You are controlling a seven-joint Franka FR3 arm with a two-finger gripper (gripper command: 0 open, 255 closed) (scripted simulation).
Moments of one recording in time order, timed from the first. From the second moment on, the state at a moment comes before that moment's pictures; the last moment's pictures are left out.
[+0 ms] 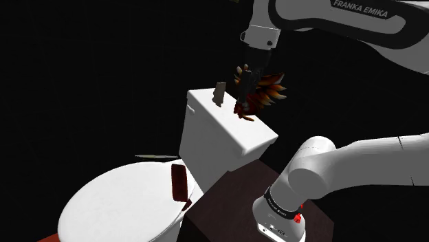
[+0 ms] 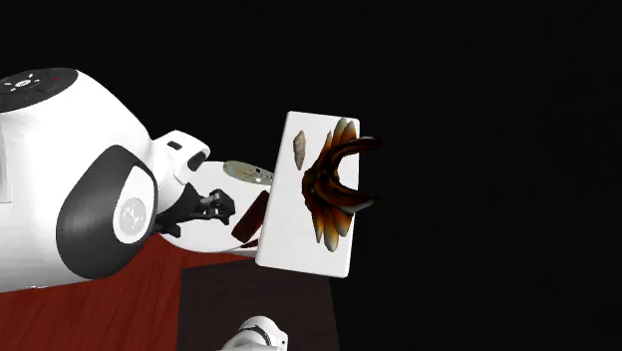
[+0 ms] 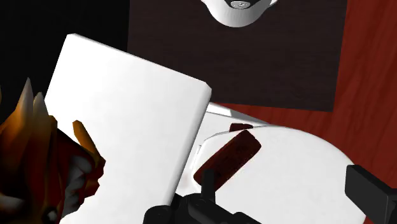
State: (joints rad) arm -0.02 -0.75 0.03 -2.34 0.02 1.46 -0.12
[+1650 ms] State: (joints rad) arm -0.15 0.00 -0.19 -1.85 -0.05 1.74 -0.32
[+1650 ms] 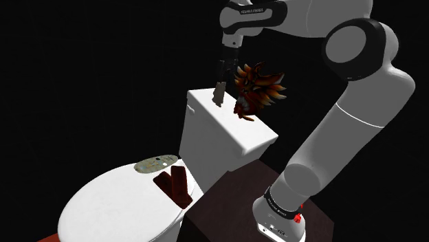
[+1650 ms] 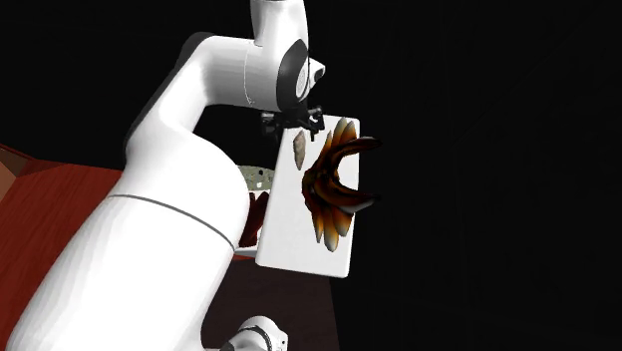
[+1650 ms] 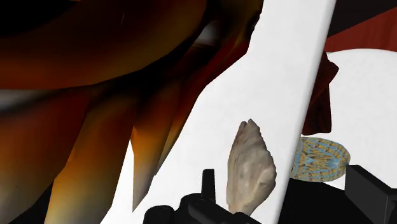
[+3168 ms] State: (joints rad) arm -0.16 0.04 -0.20 -1.88 -0.04 1.81 -0.33
